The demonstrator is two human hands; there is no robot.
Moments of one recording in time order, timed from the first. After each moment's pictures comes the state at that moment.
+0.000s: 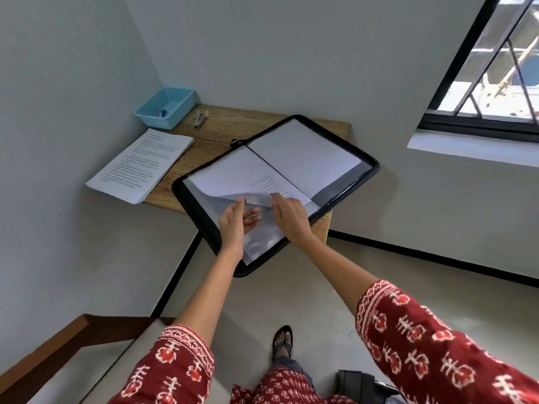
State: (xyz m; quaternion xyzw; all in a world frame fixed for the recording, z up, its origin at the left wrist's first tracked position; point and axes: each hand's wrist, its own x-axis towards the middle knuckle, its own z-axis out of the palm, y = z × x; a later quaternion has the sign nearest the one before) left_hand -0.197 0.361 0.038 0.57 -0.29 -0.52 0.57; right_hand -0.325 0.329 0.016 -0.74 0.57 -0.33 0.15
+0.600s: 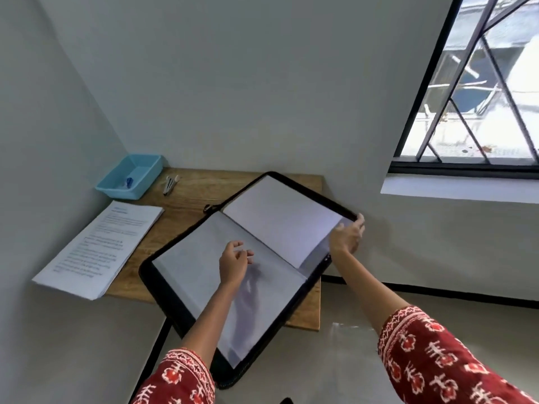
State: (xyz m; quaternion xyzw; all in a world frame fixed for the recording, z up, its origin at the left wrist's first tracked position) left_hand -0.222 0.237 0.028 0.65 -0.47 -0.43 0.41; right_hand -0.455 0.211 0.027 -0.23 0.81 -0.50 0.21
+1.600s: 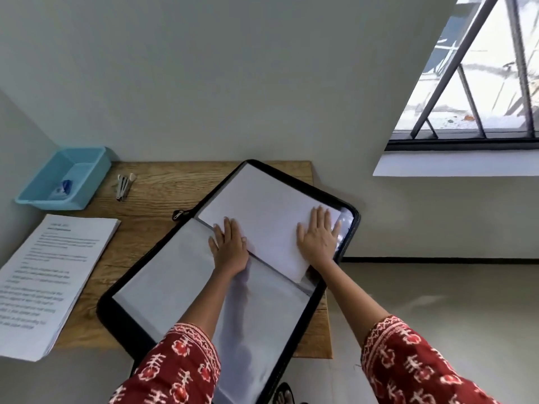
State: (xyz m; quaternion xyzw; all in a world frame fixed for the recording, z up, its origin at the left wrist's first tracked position) left_hand -0.238 0.118 -0.022 0.64 -0.74 -0.20 -0.03; right_hand -0.429 0.158 -0.032 -0.51 0.85 -0.07 0.12
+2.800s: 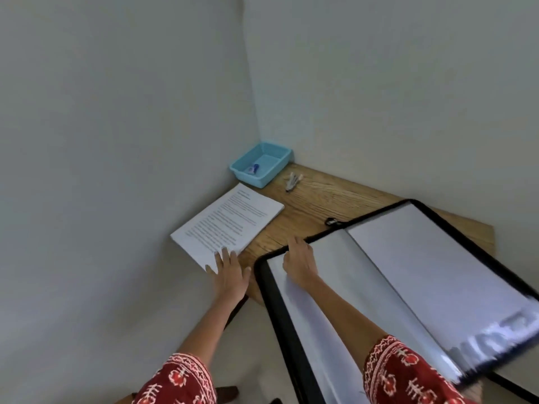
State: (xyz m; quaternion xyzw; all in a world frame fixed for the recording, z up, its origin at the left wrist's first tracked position) left_hand 0.035 0.216 0.013 0.85 -0.52 -0.13 0.02; right_hand -0.119 0.139 0.011 -0.80 0.53 -0.20 0.22
